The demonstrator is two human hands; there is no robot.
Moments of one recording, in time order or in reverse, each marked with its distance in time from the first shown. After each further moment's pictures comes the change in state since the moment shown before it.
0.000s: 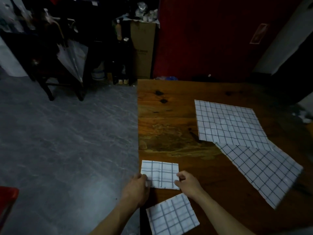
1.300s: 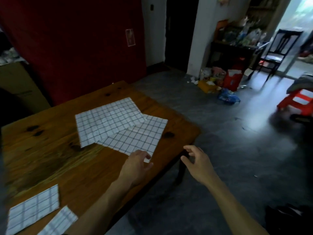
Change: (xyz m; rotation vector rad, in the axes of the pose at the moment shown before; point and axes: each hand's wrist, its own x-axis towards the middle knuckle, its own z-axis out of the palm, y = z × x) left_hand -0.094 0.469 0.142 0.158 -0.028 0.737; right_hand -0.265 0.376 -0.278 0.334 0.765 -0.113
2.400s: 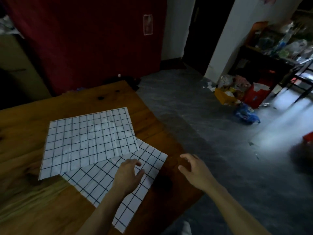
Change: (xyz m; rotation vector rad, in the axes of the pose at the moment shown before) left_hand 0.269 -0.063 0.055 -0.185 0.128 -0.312; right_hand 0.333 0.048 -0.013 -0.343 -0.341 -0.062
